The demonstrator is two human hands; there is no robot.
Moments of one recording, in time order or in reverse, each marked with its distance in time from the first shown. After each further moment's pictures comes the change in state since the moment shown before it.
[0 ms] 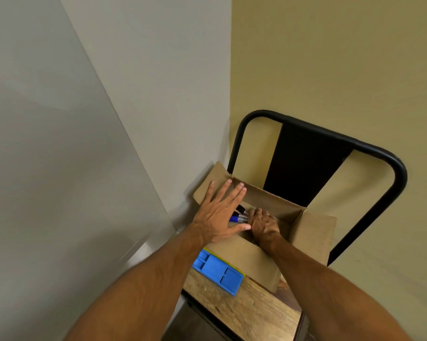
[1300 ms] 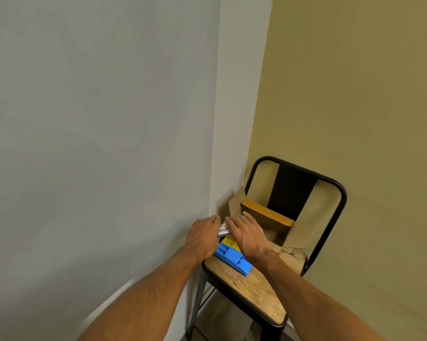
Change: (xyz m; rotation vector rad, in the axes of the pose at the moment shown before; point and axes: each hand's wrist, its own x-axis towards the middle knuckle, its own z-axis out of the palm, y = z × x) left_hand -0.232 0.034 -0.120 -0.229 0.132 -0.336; right_hand -0.242 -0.115 -0.105 -0.104 0.617 -0.387
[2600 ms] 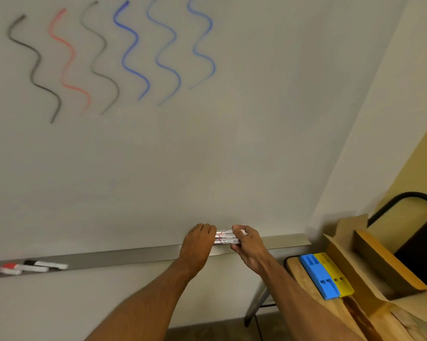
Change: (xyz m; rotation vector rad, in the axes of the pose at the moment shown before) left_hand -0.246 -0.036 -0.004 0.253 0.203 -0.671; right_hand -0.024 -0.181 -0.016 1.920 -0.640 0.325
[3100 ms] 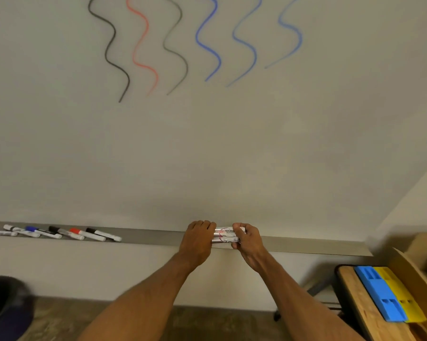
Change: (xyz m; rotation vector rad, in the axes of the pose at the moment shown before) left_hand -0.056 -0.118 0.022 -0.081 -0.077 -0.189; right_hand 0.030 0.069 0.112 -0.120 -0.153 -0.002
